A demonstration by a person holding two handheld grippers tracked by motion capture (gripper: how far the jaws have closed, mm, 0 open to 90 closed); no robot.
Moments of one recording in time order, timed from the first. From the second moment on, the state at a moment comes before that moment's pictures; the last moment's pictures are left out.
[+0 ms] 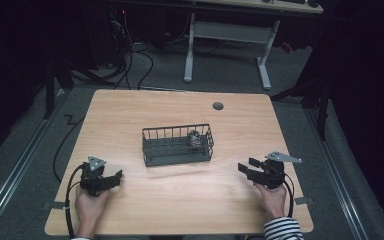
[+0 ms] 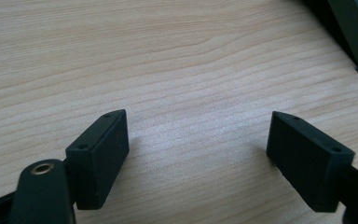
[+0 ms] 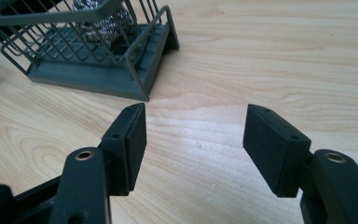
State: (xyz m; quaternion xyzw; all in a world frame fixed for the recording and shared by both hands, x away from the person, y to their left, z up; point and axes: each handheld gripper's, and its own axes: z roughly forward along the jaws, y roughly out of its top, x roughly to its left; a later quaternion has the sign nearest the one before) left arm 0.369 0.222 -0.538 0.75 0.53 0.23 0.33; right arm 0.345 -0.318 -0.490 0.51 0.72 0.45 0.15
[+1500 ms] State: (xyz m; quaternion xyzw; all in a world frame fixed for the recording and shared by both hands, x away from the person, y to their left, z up) left arm 0.369 0.222 -0.538 0.75 0.53 0.22 0.33; right arm 0.348 -0.297 -0.531 0.50 0.77 0.33 0.22
